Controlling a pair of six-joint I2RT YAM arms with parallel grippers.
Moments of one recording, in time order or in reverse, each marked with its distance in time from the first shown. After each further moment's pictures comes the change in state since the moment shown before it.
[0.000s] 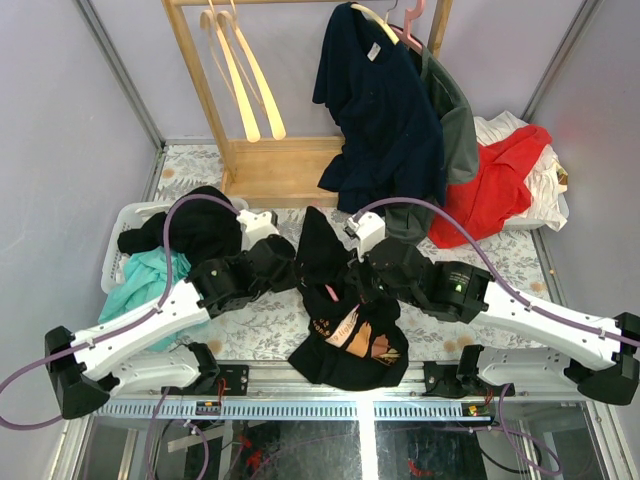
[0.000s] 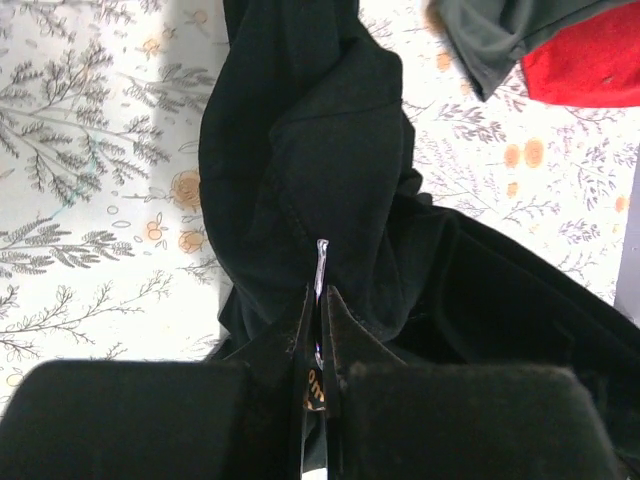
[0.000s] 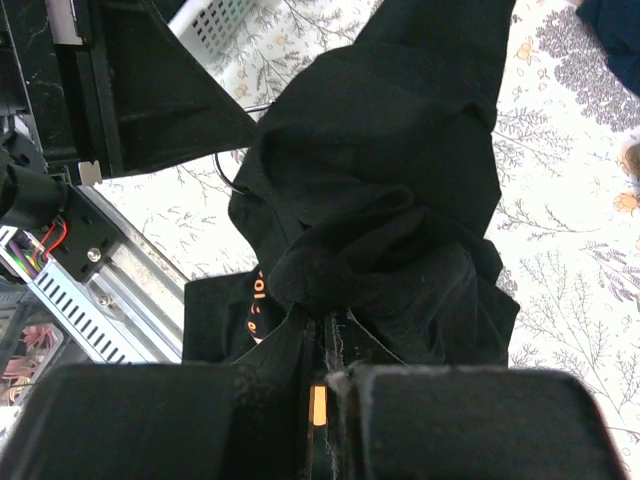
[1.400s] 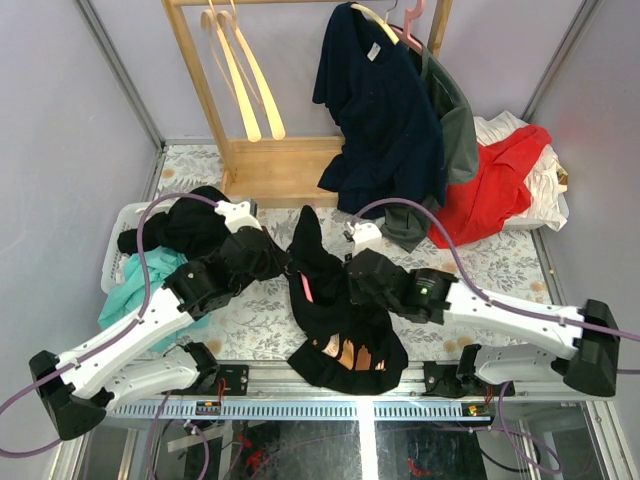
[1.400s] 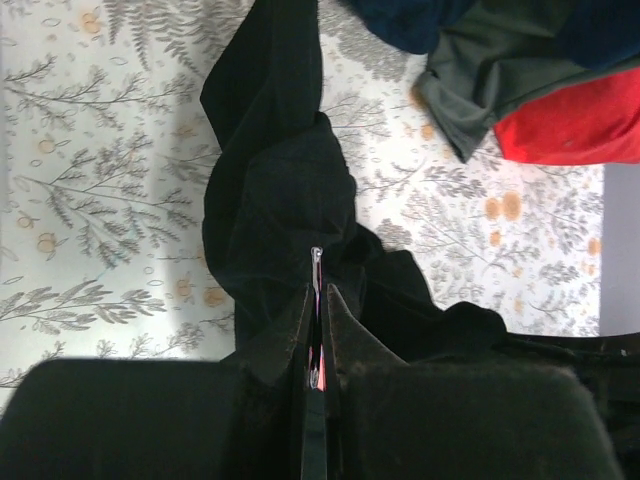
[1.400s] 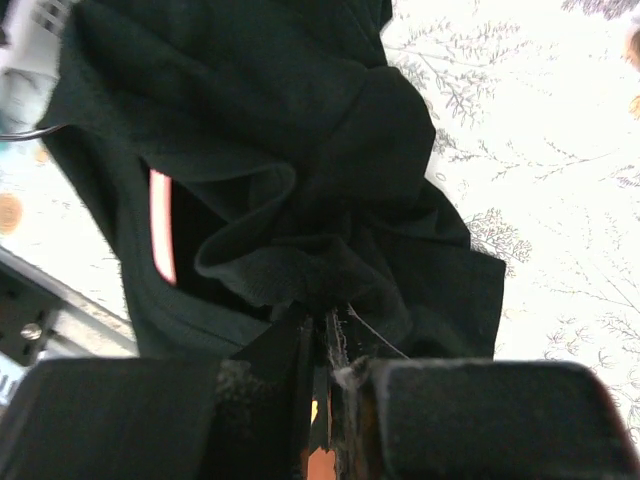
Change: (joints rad) left arm 0.128 -0.089 0.018 0.064 0.040 0.145; right arm -0.010 0.064 -0.155 0.126 0.137 0.215
